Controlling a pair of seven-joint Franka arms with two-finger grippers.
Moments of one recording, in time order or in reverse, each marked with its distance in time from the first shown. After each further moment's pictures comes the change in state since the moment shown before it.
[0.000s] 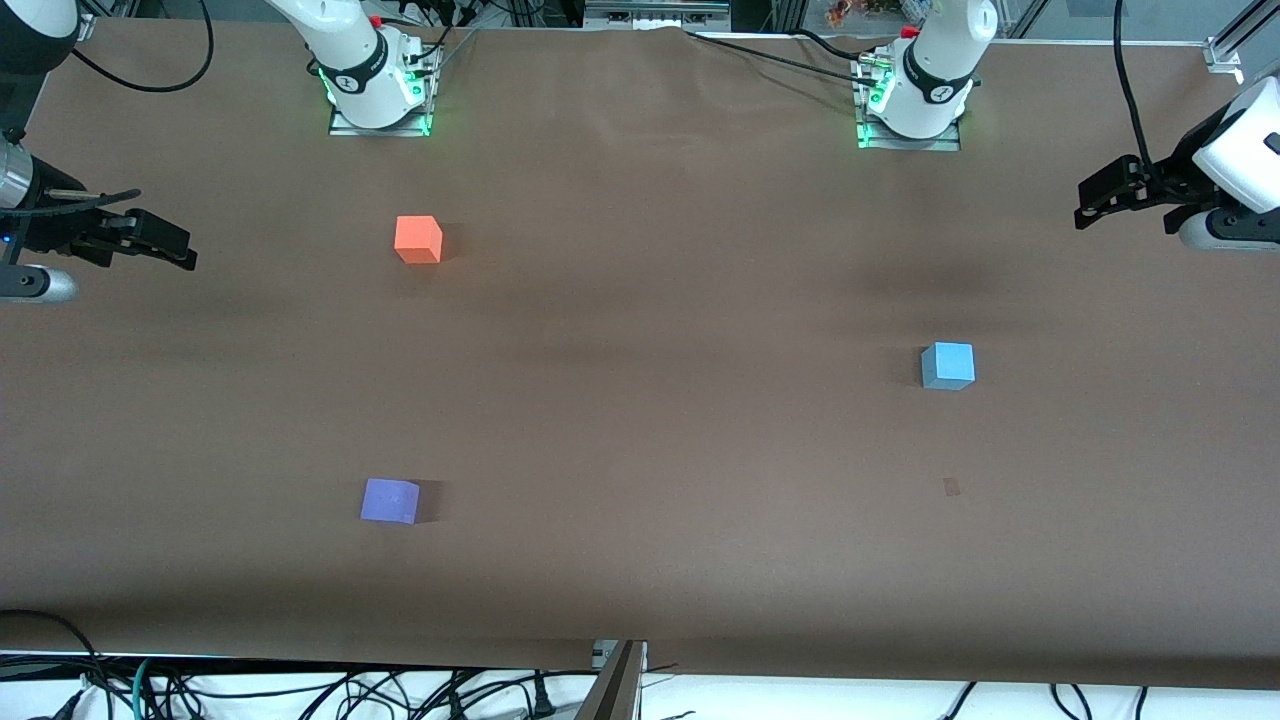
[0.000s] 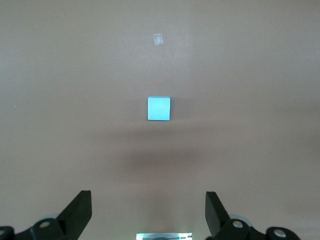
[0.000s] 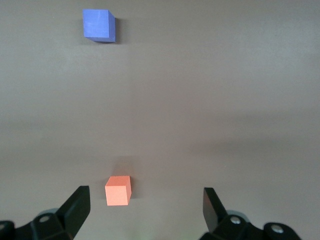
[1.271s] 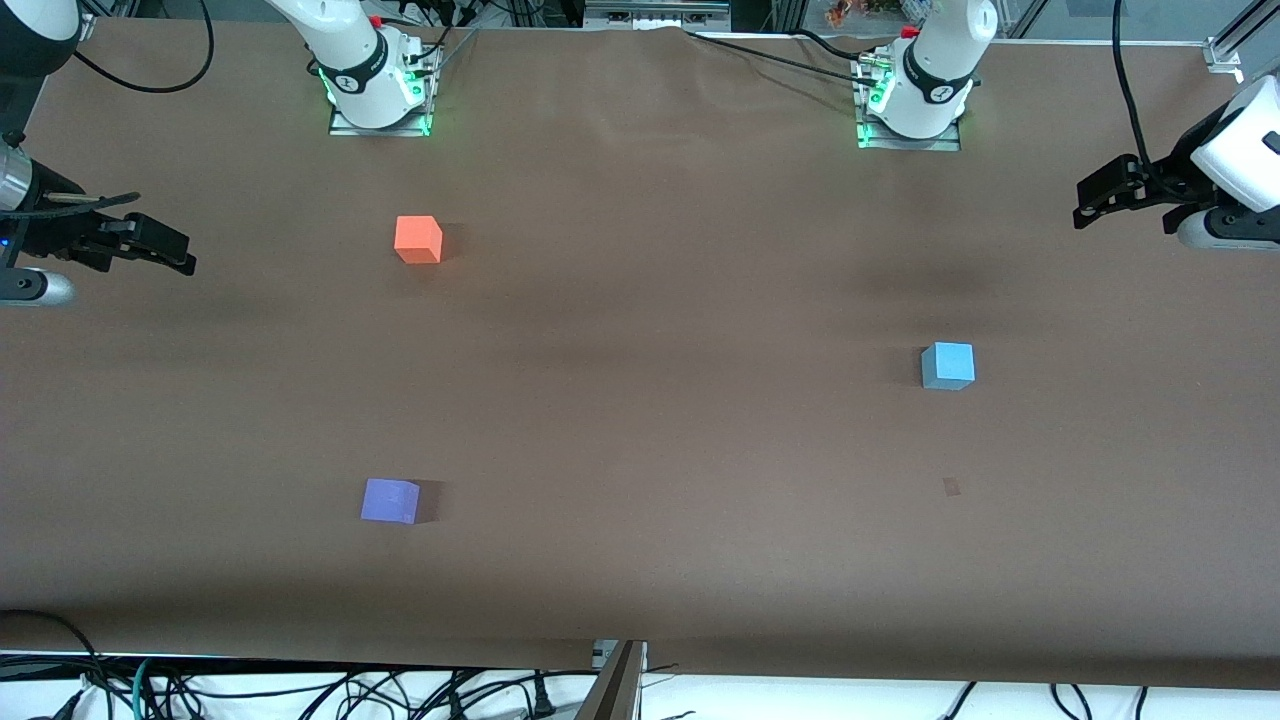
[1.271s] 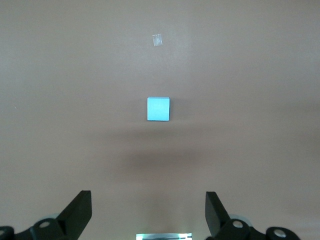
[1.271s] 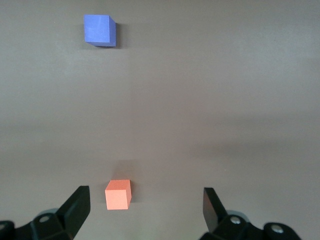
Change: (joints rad) left arm 0.000 0.000 -0.004 0.002 0.000 0.000 -0.001; right arm 0.000 0.002 0.000 0.000 0.000 0.015 0.000
